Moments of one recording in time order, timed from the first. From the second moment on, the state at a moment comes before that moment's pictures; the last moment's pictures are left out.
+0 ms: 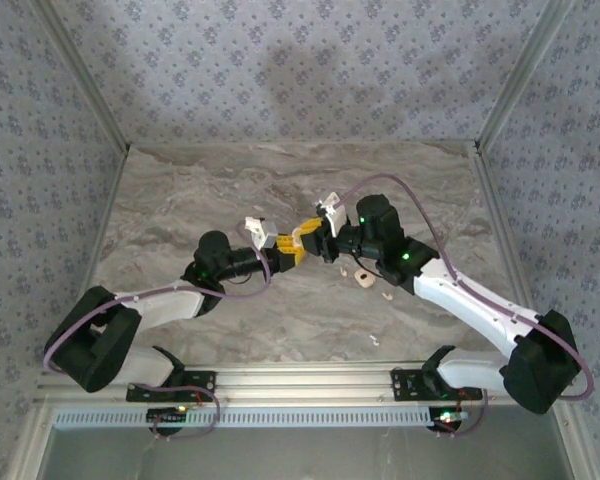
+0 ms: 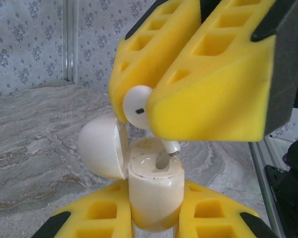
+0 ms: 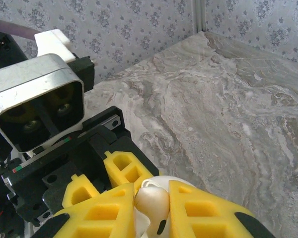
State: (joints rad) left arm -0.62 1.36 0.48 0.89 0.66 -0.20; right arm 0.70 1.22 0.91 -0.04 -0.41 0.05
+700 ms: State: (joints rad) left arm -0.67 1.33 0.48 0.86 0.63 -0.08; right arm 0.66 1.16 0.89 -0.05 -0.44 0.07
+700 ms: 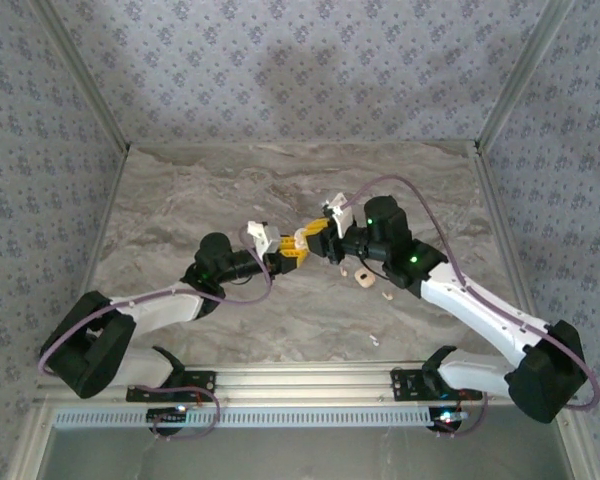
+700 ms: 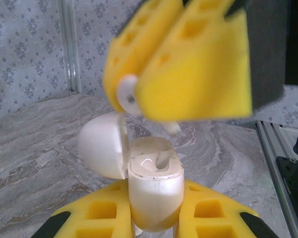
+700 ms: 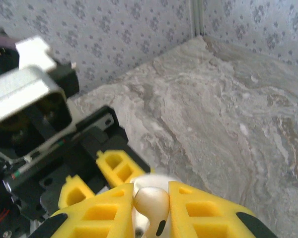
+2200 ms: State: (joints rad) left arm -0.70 1.39 0.48 1.03 0.59 -0.19; right arm 0.66 1.13 0.83 0.08 -0.43 0.03
